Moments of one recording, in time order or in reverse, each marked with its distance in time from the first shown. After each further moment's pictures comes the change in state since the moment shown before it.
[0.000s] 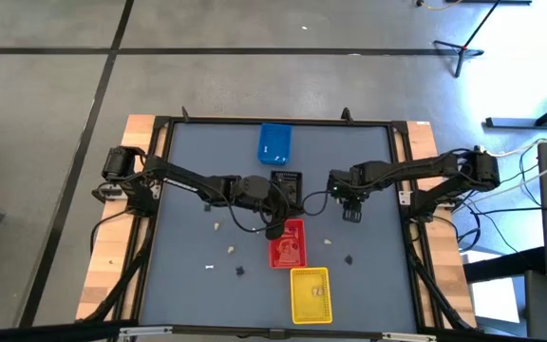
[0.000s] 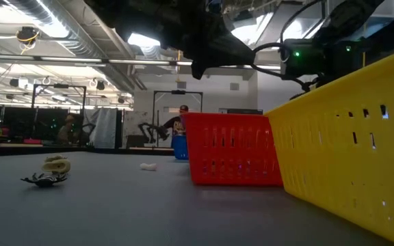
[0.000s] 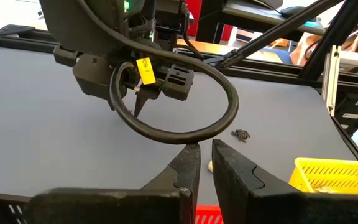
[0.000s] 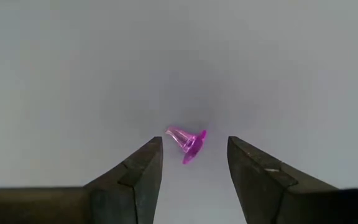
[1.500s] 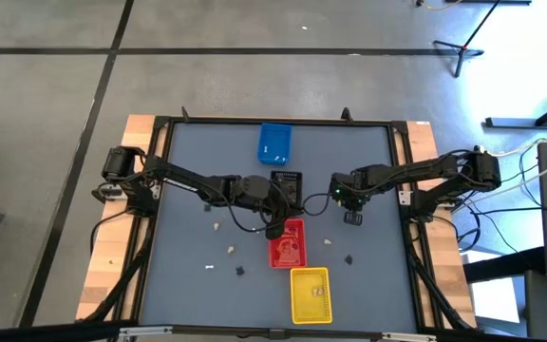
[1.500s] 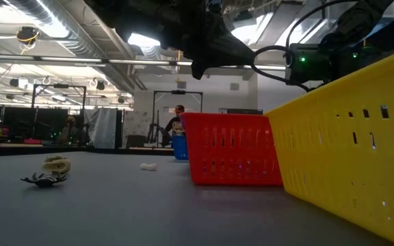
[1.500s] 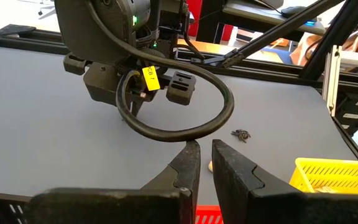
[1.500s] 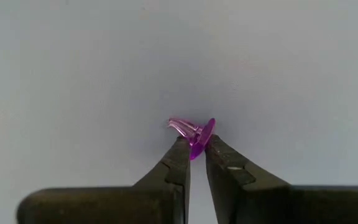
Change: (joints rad) left arm 0.000 0.000 0.000 -0.001 -0.001 0.000; right arm 0.001 0.000 -0.078 0.097 -0.010 -0.004
